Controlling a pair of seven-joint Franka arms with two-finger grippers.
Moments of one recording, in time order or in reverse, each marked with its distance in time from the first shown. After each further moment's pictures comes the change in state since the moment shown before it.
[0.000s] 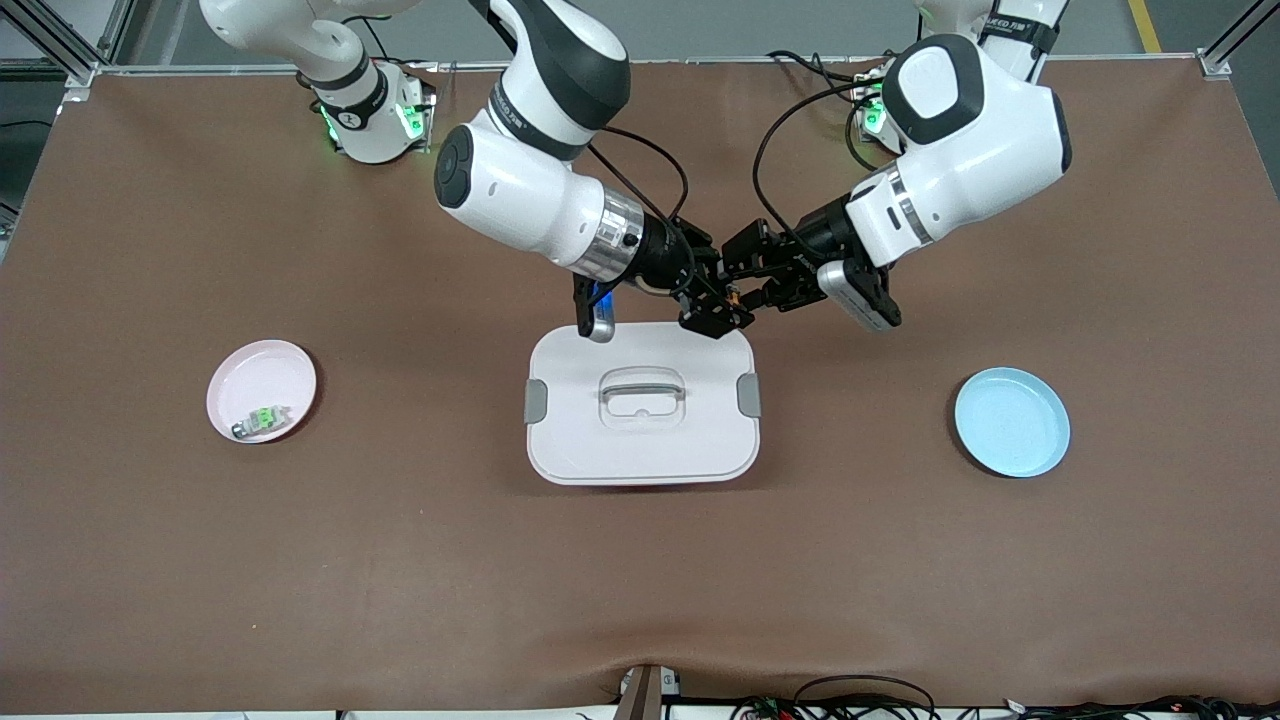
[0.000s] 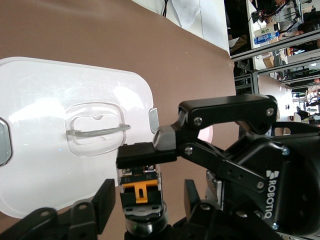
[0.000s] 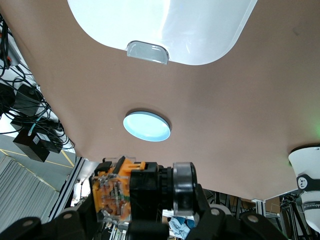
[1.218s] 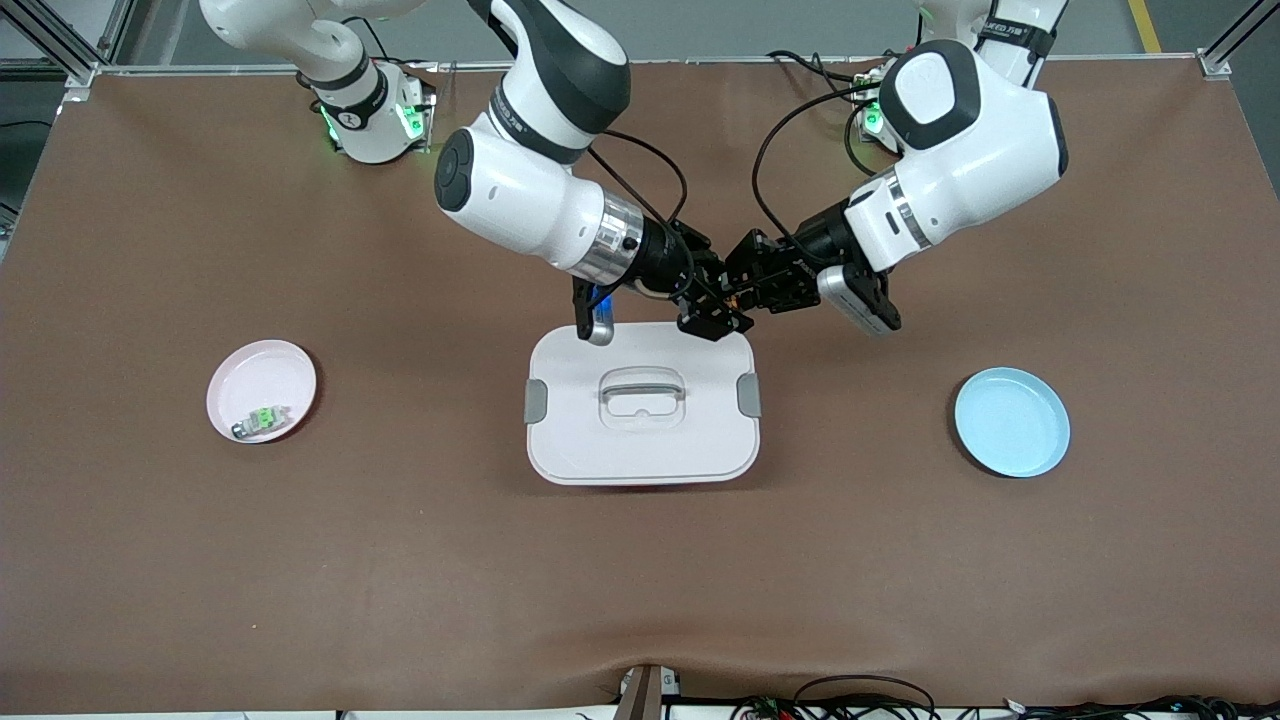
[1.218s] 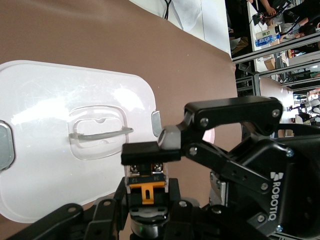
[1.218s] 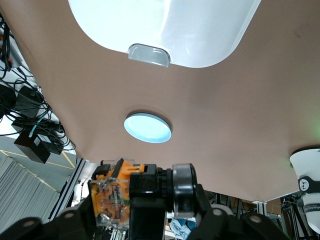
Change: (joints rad) left arm 0.001 0.009 -0.001 0.001 0.001 0.014 0.009; right arm 0.001 0.005 -0.005 0.004 0.000 0.001 -0.001
